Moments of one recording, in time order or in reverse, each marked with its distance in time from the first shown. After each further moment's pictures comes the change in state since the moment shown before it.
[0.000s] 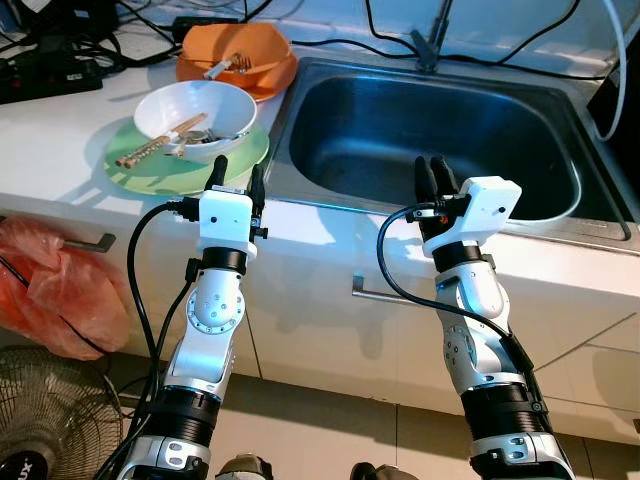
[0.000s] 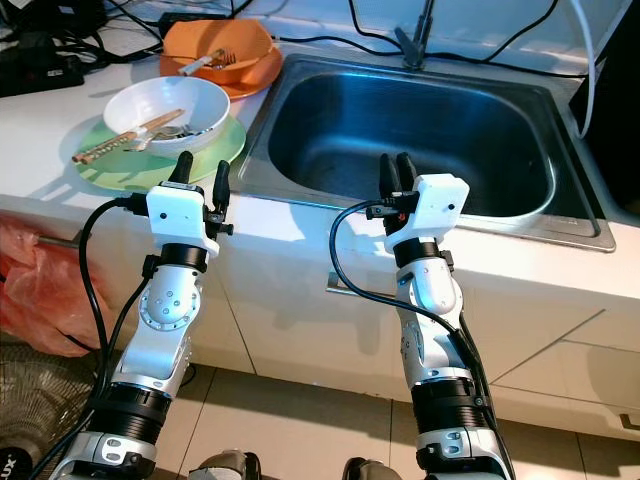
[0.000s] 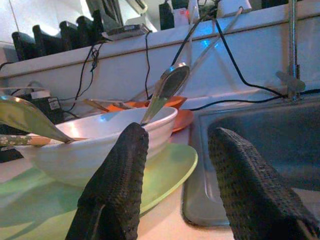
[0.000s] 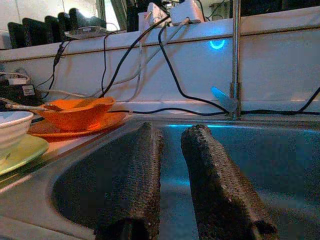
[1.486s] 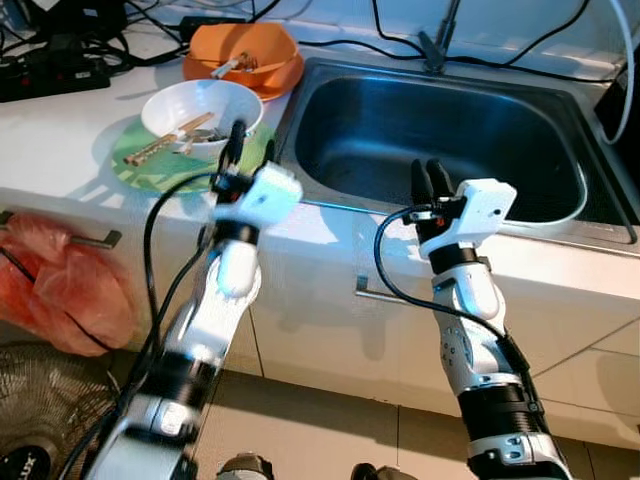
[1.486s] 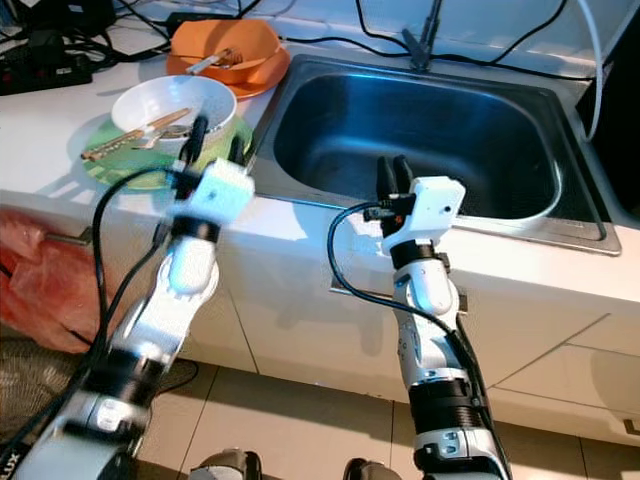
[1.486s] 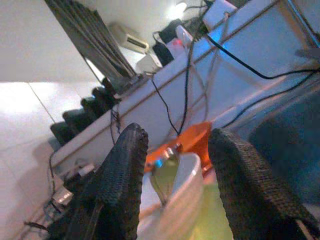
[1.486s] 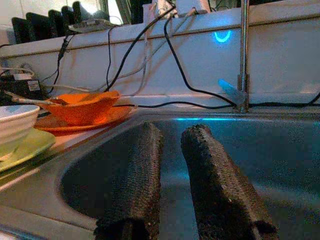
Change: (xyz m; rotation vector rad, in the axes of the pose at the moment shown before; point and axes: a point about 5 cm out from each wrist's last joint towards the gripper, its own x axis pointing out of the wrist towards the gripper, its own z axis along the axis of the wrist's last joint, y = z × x) left arm 0.035 -0.010 0.023 0.461 -0.132 -0.036; right arm -0.001 0.002 -0.006 0.013 0.025 -0.003
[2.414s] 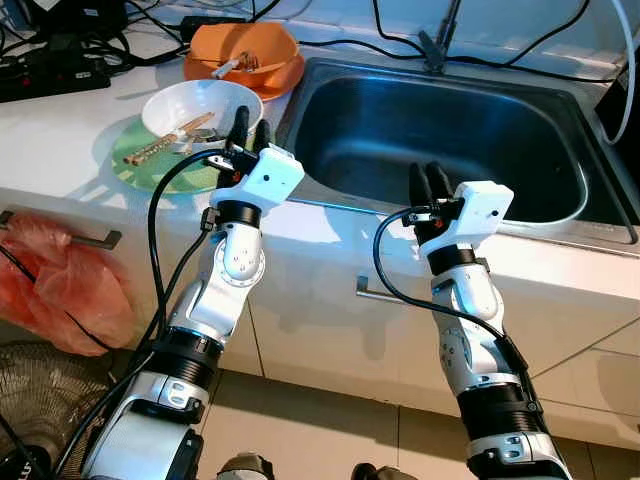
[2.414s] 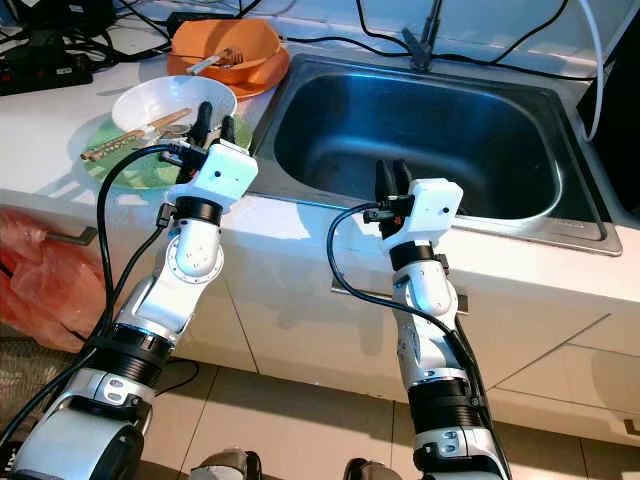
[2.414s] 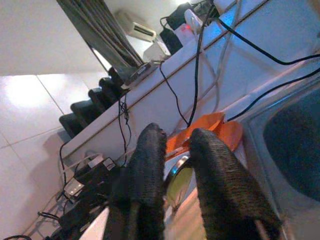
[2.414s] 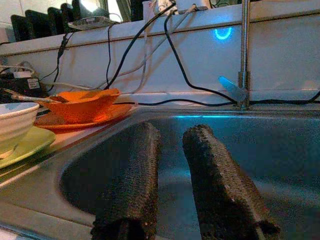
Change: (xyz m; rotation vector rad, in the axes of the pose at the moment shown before) left arm 0.013 0.001 -0.004 0.029 0.053 0.029; right arm 0.000 0.000 -0.001 0.001 0.004 0.000
